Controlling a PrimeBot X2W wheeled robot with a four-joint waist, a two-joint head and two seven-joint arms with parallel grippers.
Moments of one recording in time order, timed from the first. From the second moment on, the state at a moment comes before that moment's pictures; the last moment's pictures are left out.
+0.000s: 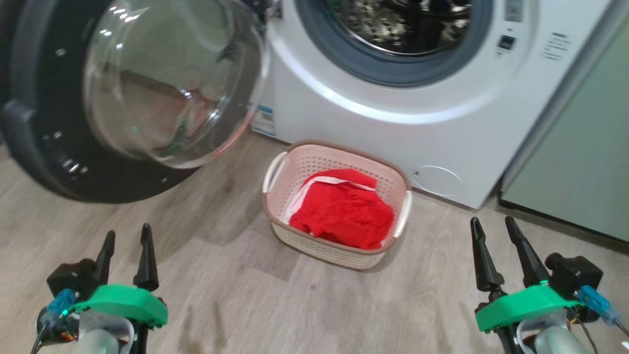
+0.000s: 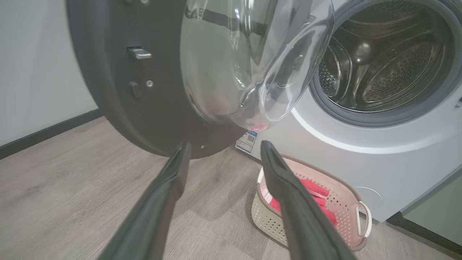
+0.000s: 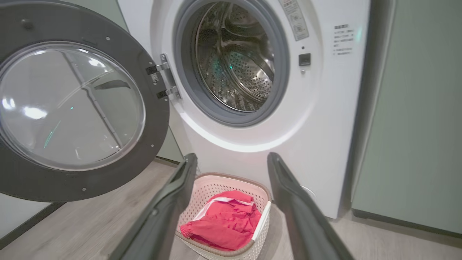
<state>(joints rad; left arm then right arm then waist) -0.12 0.10 0.15 0.47 -0.28 -0.12 -0.26 -0.08 -0.10 0.14 0.30 0.34 0.13 -0.26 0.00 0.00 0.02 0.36</state>
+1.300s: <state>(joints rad) -0.35 0.25 0.58 0.64 -1.01 -0.12 0.05 -0.10 -0.10 0.16 0.32 0.34 0.13 -0.26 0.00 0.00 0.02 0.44</state>
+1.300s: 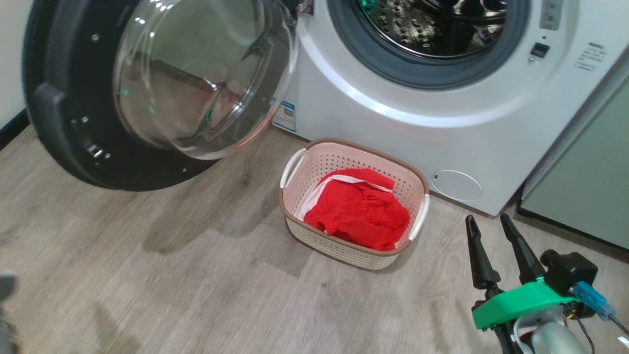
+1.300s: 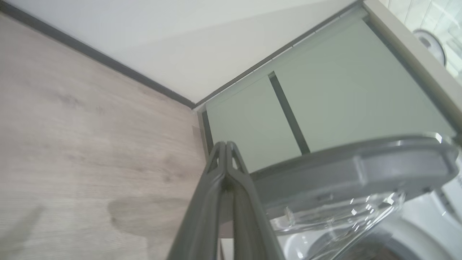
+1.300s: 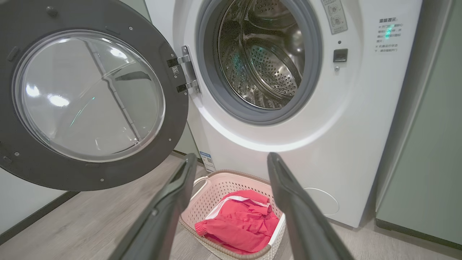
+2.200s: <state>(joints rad) -0.77 0.58 0.70 1.02 -1.28 0.10 0.51 -0.13 -0.14 0.17 0.32 0.34 0.13 -0.26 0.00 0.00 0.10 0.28</state>
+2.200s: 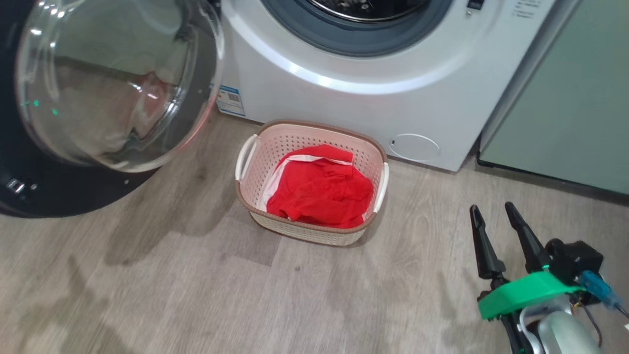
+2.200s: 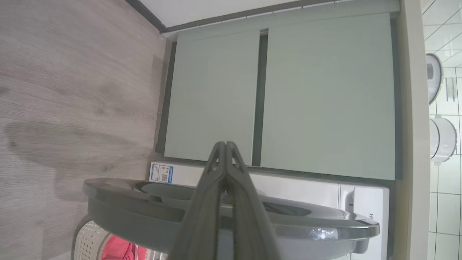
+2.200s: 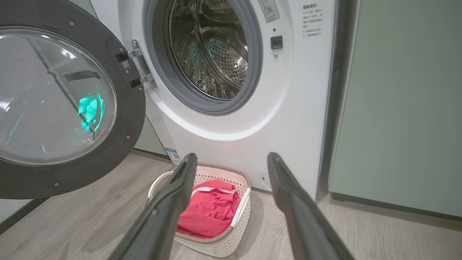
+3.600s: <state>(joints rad) -0.64 0.24 0.45 0.63 -1.35 -0.05 1.03 -0.14 -0.15 0.16 0.32 0.34 0.13 -0.26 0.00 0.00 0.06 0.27</state>
